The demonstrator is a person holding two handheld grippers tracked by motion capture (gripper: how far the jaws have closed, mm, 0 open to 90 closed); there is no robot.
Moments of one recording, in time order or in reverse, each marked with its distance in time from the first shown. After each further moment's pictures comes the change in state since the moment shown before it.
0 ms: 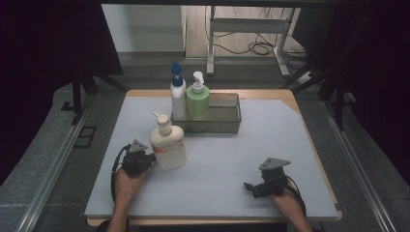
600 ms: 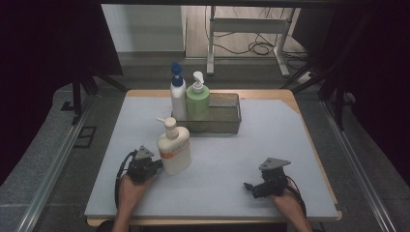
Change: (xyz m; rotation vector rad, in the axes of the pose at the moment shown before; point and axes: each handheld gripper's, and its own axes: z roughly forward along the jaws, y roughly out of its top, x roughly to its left) left arm -0.028 -0.006 -0.002 0.019 -0.047 0.044; right arm 0.000 0.000 0.000 -0.001 0.001 0.000
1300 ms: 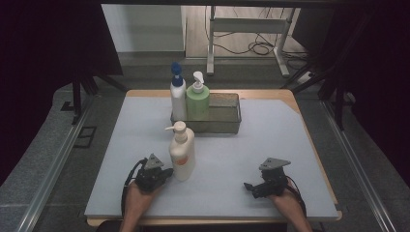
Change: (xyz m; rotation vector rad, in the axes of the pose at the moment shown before) left arm -0.036 -0.005 0.001 0.024 -0.069 0.059; right arm 0.000 0.000 0.000 0.000 -0.001 -0.001
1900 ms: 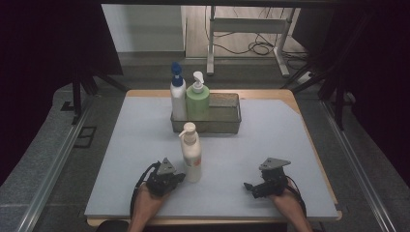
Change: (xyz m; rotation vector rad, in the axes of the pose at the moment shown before) left arm -0.030 0.009 0.013 0.012 -0.077 0.092; right arm 0.000 0.000 0.000 0.000 0.001 0.000
